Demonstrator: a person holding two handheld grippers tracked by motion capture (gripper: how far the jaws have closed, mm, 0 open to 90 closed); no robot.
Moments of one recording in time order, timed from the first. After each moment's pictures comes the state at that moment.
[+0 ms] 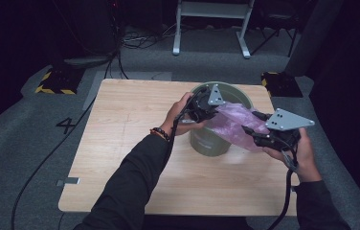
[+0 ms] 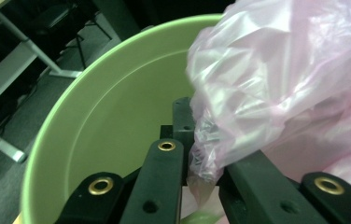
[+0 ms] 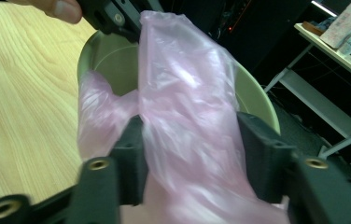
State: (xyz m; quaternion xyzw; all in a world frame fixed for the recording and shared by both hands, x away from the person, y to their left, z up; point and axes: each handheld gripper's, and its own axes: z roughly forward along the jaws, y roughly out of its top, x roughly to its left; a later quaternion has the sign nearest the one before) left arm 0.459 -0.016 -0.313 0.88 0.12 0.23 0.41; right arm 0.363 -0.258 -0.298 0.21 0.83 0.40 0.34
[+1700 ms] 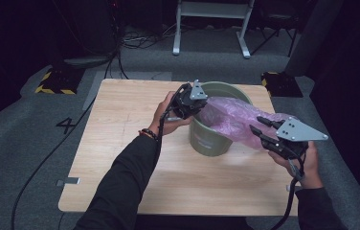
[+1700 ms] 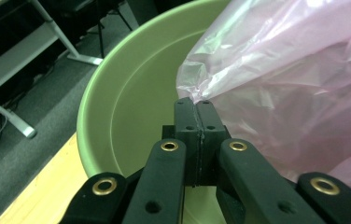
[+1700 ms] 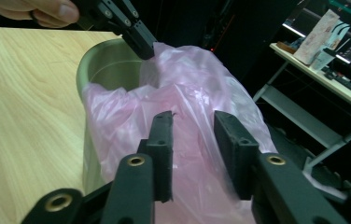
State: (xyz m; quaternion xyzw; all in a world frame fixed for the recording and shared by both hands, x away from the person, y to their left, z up) left arm 0.469 0.019 -0.321 0.86 0.18 0.24 0.42; right arm 0.344 -0.271 -0.306 0.21 0.79 0.43 0.37
